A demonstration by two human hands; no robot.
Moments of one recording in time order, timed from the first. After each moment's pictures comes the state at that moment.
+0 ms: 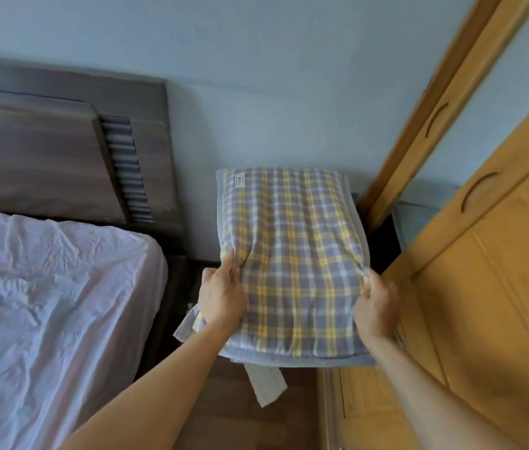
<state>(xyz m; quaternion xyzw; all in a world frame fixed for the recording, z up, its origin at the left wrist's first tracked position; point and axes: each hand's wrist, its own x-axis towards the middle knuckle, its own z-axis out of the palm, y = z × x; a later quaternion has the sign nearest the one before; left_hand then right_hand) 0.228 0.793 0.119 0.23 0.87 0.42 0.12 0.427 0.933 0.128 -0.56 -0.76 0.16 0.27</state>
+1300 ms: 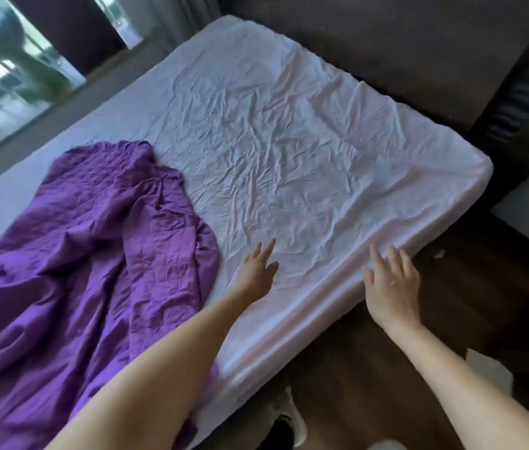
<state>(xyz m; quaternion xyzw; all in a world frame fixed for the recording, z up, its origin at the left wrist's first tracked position) 0.089 0.311 0.013 -0.02 0.95 0.22 0.24 0.151 0.561 0.025 -0.09 -0.97 0.20 -0.07</state>
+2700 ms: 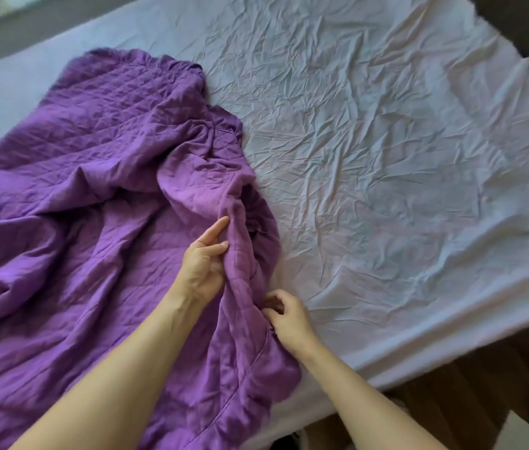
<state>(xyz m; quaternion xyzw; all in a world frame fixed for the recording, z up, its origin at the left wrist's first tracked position) 0.045 0.060 -0.016 -0.37 0.42 0.83 0.03 0.093 0.220 -0.081 -0.07 -0.72 0.58 -0.37</state>
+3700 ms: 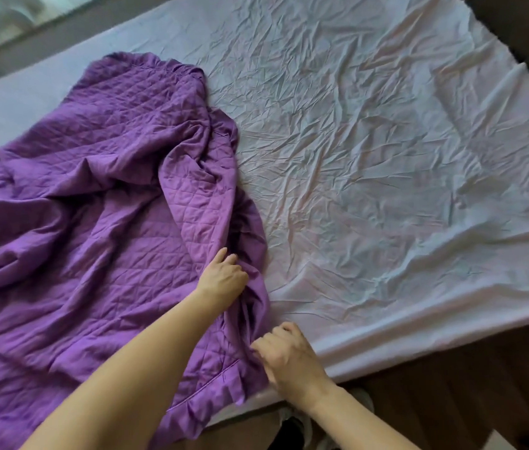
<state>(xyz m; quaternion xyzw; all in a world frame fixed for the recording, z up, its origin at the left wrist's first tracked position) 0.063 0.153 -0.057 0.16 0.94 -0.17 0.26 0.132 0.349 -0.078 0.42 -0.85 0.31 -0.06</state>
